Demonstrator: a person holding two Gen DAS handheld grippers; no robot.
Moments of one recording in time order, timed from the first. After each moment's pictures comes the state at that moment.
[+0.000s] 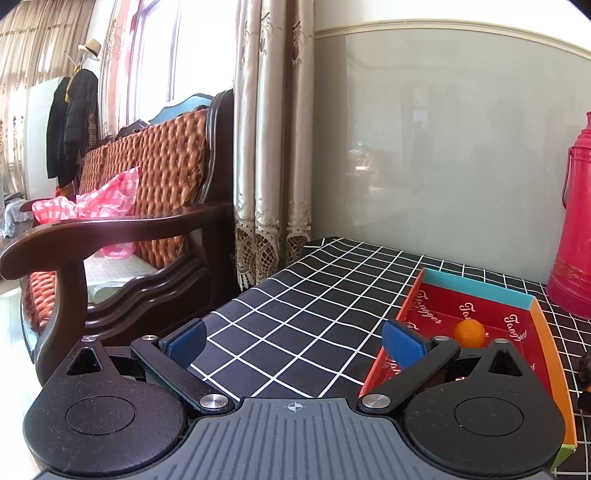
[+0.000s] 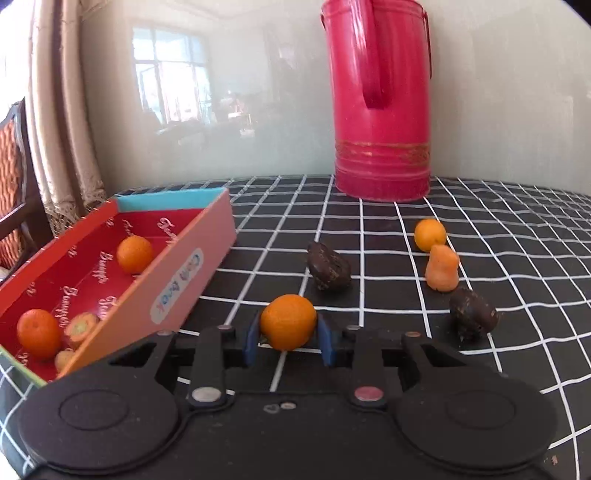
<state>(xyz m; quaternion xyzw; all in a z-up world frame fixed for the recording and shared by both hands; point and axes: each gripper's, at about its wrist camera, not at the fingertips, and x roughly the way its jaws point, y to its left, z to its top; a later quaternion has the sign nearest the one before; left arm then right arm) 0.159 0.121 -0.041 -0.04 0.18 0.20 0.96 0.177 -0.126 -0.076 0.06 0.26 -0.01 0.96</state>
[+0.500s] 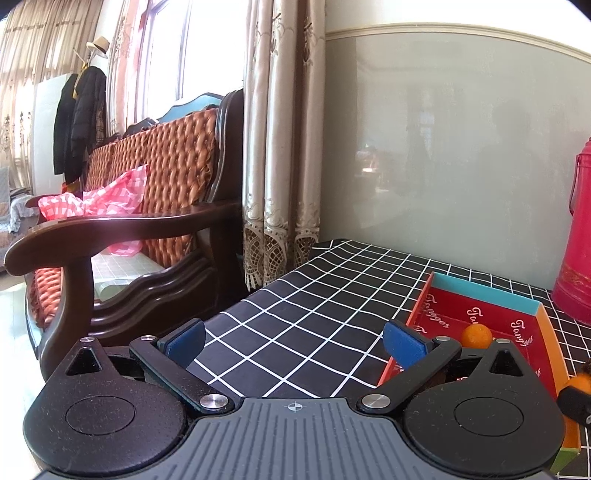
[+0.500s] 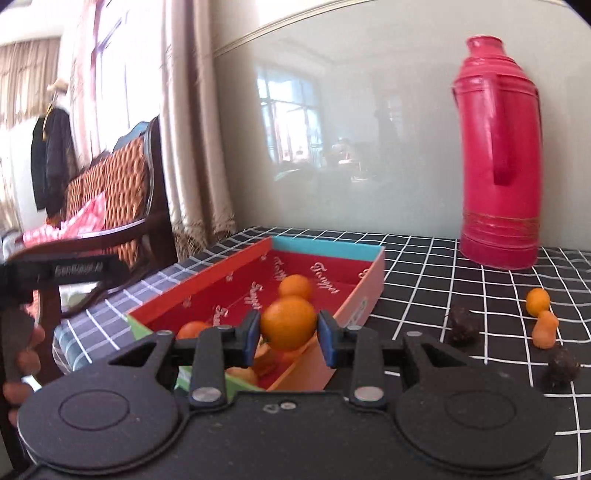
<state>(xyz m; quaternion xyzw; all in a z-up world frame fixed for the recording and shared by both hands) 0.154 0.128 -0.040 -0.04 0.18 0.20 0.96 0.138 -0.074 -0.053 0.01 0.18 0.17 0.97</state>
